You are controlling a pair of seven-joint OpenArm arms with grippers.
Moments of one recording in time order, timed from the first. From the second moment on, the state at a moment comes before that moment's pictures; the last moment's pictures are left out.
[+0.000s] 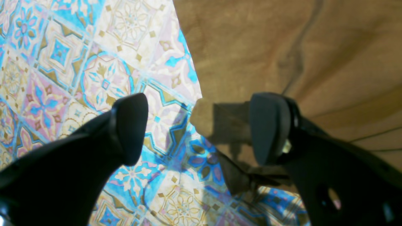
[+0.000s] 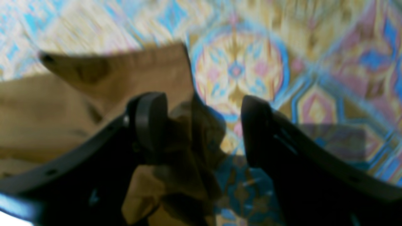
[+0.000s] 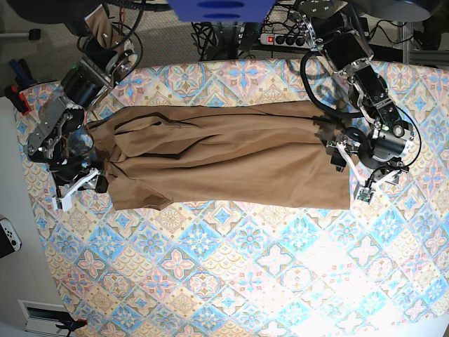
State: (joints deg) left arm -4.8 -2.1 -28.5 107.6 -1.5 -41.1 71.8; right arm 18.2 8.4 43.1 69.6 9.7 44.2 -57.1
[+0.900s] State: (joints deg) left arm -4.2 -2.4 -28.5 107.6 -1.5 -41.1 71.6; right arm 25.0 14.3 33.0 43.4 11.3 44.4 -37.7
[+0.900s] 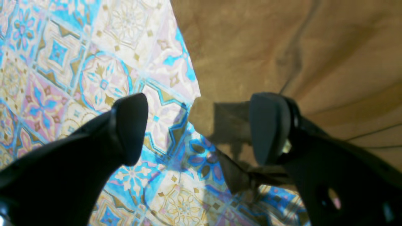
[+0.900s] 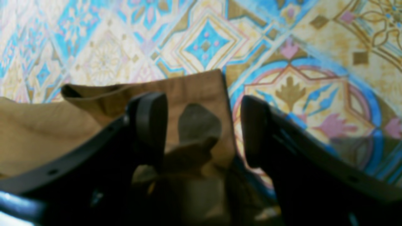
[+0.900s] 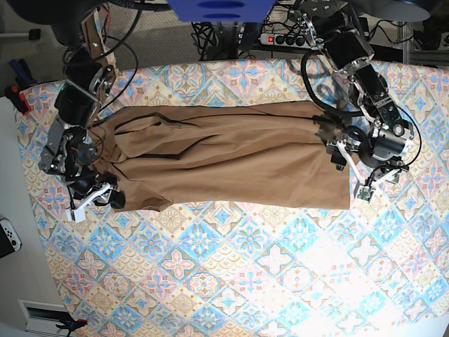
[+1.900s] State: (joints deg) left arm -4.3 -2.1 -28.5 107.6 -1.5 -41.1 71.8; right arm 24.6 15.1 25.7 49.7 1.0 44.2 -36.7
